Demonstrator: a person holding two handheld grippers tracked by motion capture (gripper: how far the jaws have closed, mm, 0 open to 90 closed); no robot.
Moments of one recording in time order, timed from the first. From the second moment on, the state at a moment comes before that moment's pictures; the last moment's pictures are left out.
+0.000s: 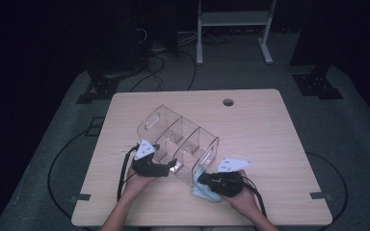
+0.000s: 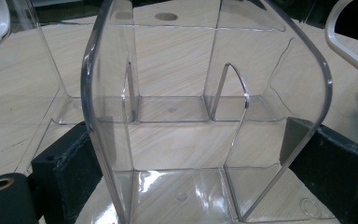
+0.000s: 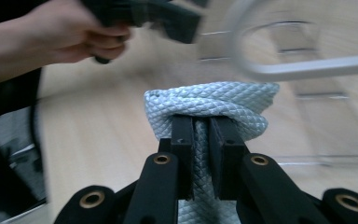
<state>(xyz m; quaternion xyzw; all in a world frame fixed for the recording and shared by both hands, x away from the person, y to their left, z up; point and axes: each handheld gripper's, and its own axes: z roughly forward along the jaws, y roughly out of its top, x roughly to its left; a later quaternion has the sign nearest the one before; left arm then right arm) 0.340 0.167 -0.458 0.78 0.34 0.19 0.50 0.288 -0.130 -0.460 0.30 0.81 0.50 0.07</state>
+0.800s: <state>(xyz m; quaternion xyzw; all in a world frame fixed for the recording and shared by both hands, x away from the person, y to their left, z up) 0.340 0.168 -0.458 0.78 0.34 0.19 0.50 0.279 -0.124 -0.454 0.30 0.80 0.52 0.06</state>
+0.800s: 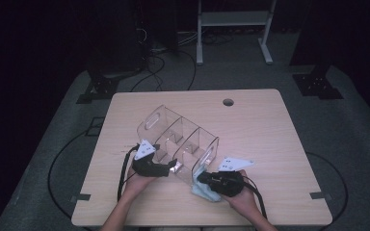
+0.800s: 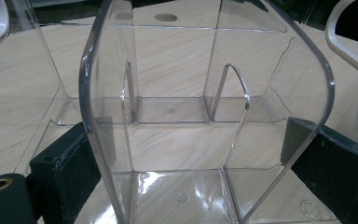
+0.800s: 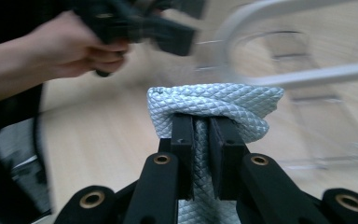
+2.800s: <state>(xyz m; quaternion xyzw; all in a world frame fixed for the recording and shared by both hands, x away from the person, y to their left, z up) 0.339 0.171 -0.457 0.79 0.31 0.17 0.50 0.313 -0.163 -0.454 0.36 0.78 0.51 0.11</state>
